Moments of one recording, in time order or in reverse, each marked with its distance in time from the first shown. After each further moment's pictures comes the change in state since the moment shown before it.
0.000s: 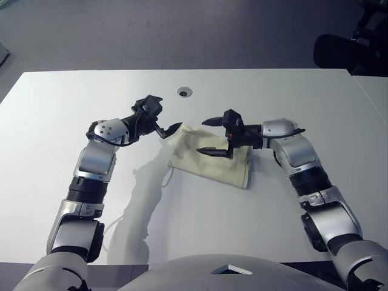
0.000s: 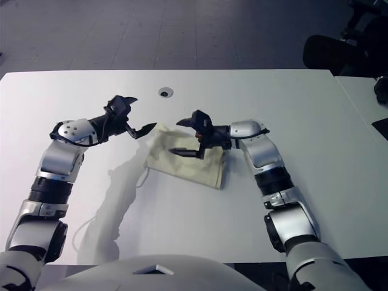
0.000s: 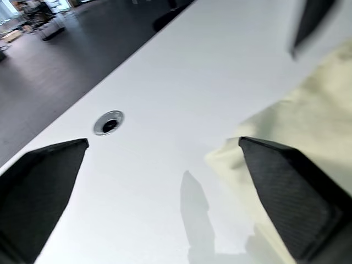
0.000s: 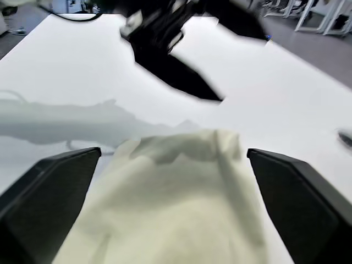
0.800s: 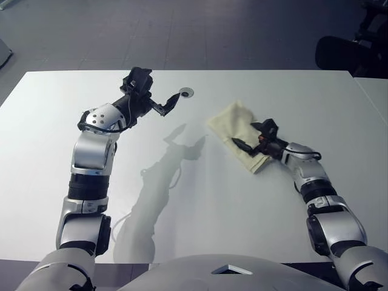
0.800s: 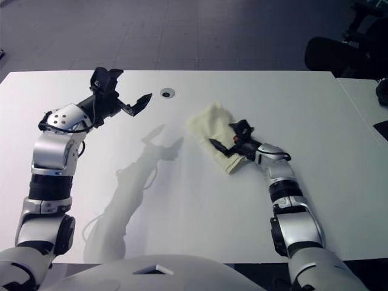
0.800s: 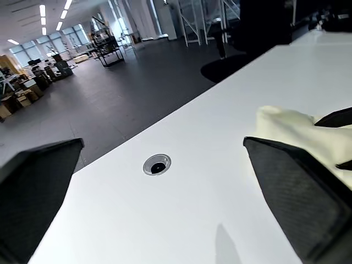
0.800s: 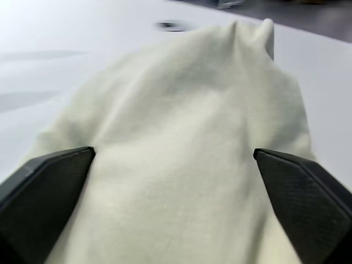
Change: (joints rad) left arm -0.001 -0.087 0.122 -0.203 -0.071 0.148 0.186; right arm 0.086 -0.041 -0.231 0.523 0.041 -0.319 -0.486
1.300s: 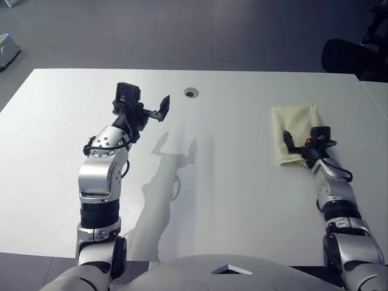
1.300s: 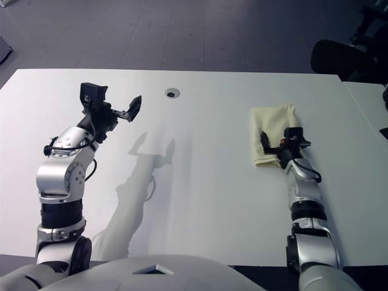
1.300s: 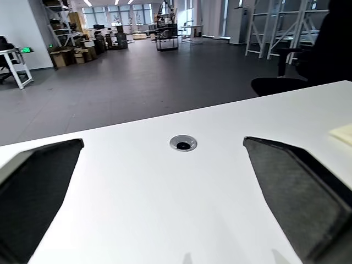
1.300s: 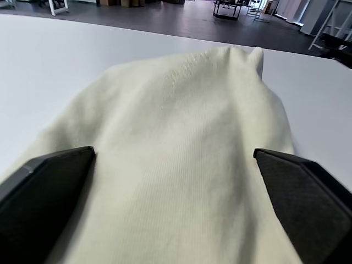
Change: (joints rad) left arm 0.174 -0.147 0.088 -0.244 -0.035 0.202 0.276; right arm 0.207 -0.104 -0.186 -0.120 0.057 0.001 -0.380
